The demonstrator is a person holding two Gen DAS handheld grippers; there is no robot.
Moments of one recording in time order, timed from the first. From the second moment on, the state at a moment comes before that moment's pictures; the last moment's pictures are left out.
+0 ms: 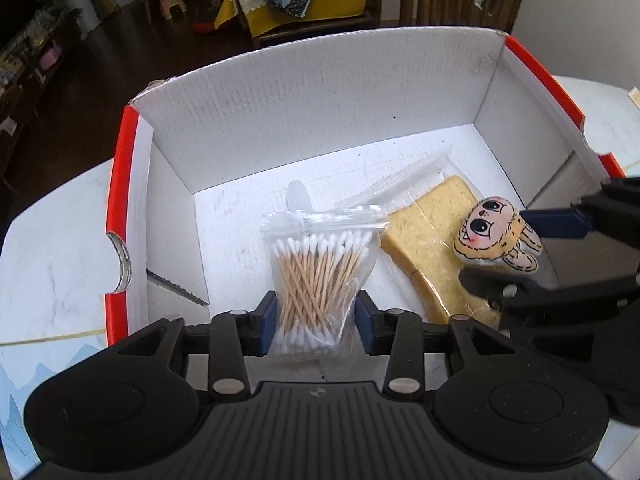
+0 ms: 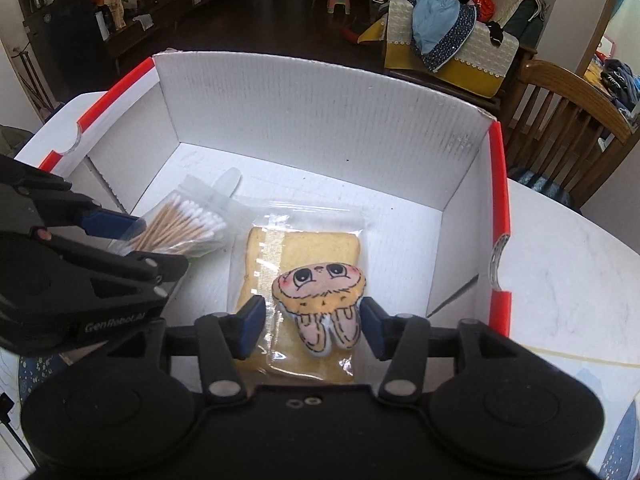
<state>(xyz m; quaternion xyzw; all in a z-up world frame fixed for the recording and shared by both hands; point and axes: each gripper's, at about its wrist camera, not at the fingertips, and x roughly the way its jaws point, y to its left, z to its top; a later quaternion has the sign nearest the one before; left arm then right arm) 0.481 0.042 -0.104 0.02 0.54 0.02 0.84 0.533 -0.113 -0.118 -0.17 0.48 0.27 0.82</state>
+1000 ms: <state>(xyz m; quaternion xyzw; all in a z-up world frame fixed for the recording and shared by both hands) 0.422 0.033 -0.024 -0.01 0.46 0.02 0.89 0.480 -0.143 -0.038 -0.14 0.41 0.29 0.85</state>
